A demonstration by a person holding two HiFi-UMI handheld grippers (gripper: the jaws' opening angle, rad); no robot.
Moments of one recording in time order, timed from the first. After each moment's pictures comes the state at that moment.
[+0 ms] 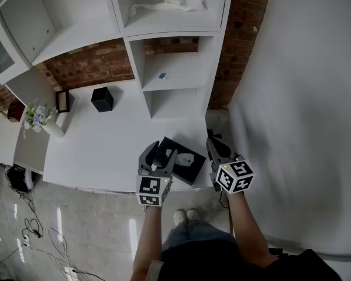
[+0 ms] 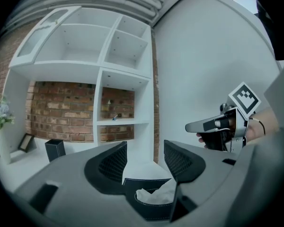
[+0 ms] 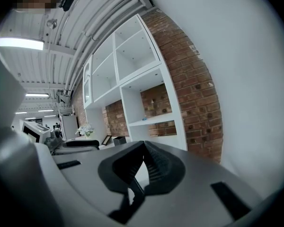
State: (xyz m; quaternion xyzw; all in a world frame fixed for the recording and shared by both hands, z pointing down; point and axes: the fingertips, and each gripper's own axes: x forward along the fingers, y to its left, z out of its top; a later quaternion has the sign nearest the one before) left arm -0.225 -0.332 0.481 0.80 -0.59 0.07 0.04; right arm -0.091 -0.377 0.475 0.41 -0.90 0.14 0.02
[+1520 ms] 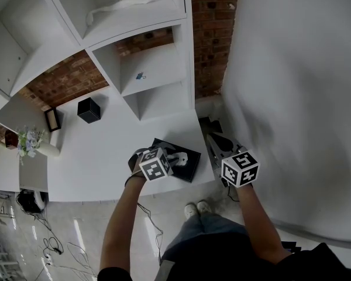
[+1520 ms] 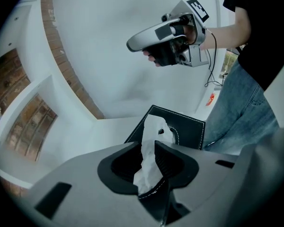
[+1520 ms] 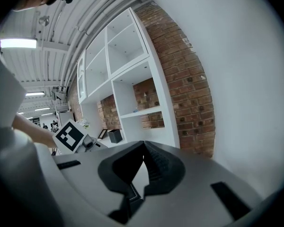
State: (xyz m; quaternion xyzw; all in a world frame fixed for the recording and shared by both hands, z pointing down) left arm -0.162 -0.341 0.631 0.85 -0.12 0.51 -0.01; right arm -0.052 -0.388 0.505 0.42 -0.89 0.16 0.06
